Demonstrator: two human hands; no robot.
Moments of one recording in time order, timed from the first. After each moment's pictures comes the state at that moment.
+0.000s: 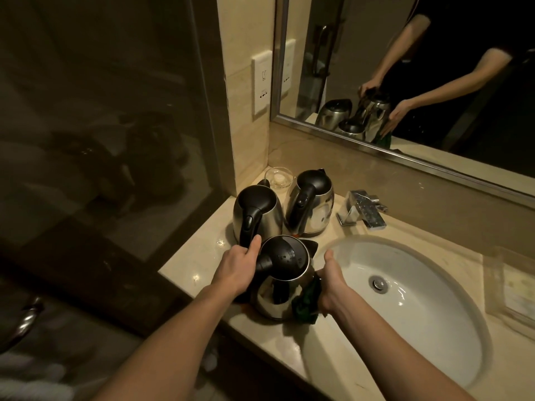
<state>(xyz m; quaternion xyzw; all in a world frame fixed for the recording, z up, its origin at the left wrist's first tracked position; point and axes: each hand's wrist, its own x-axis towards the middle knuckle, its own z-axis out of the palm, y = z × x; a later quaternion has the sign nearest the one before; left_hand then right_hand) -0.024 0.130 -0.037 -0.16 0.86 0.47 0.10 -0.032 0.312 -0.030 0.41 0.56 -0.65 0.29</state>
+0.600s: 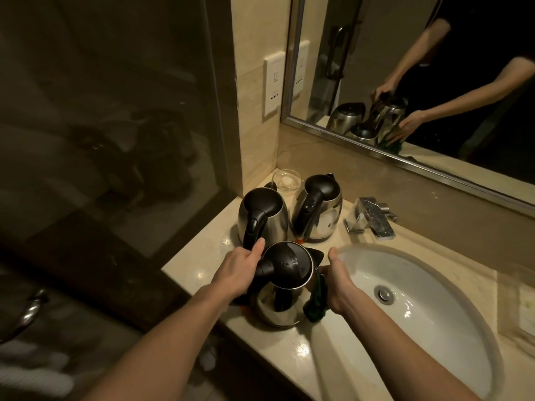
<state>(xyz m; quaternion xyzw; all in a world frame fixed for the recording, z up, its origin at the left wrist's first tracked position) -0.028 0.125 -0.036 -0.15 0.86 0.47 0.11 -0.054 0.325 -0.039 0.34 0.59 -0.66 0.31</state>
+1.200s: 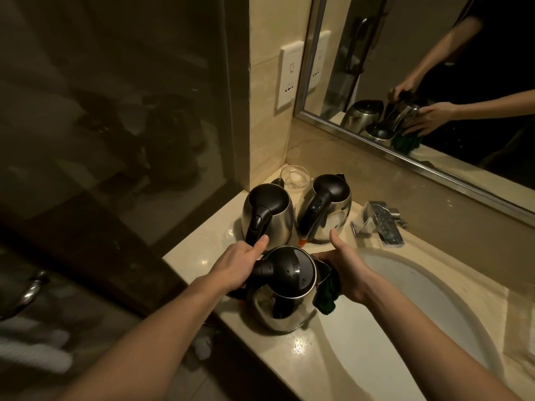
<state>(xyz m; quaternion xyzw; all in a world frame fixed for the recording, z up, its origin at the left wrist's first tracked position) -0.037 0.117 -0.040 -0.14 0.85 0.49 0.14 -0.092 0.345 -0.027 0.19 0.66 -0.59 0.43</state>
